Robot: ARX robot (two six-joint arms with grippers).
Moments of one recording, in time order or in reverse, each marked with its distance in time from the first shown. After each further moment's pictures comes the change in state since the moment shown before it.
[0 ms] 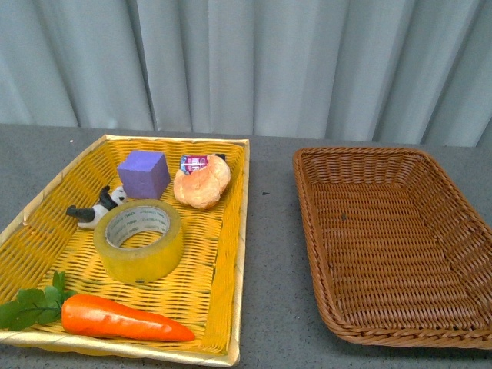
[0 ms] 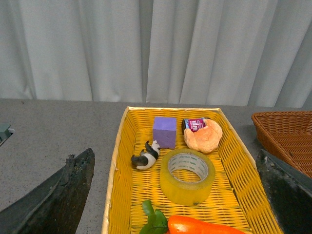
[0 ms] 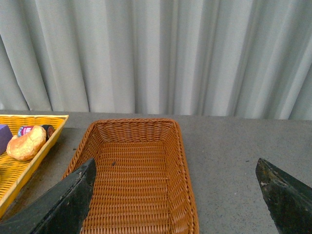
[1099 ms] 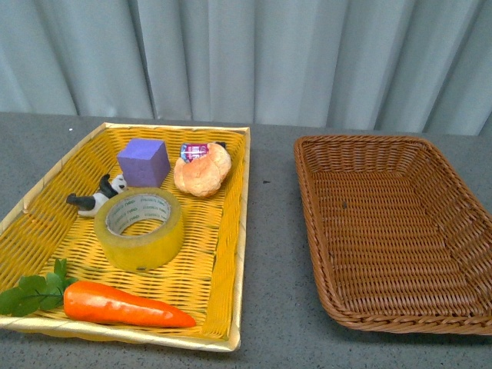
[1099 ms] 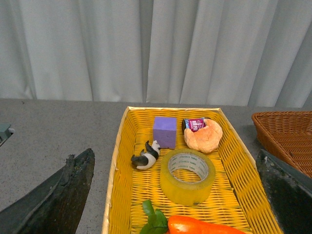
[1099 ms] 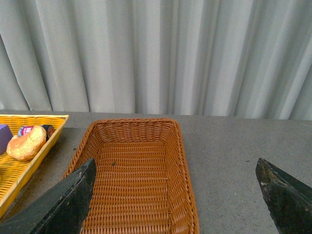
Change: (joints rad) left arm 0.000 0.000 0.000 0.000 0.000 0.000; right arm 0.000 0.000 0.000 0.000 0.000 0.000
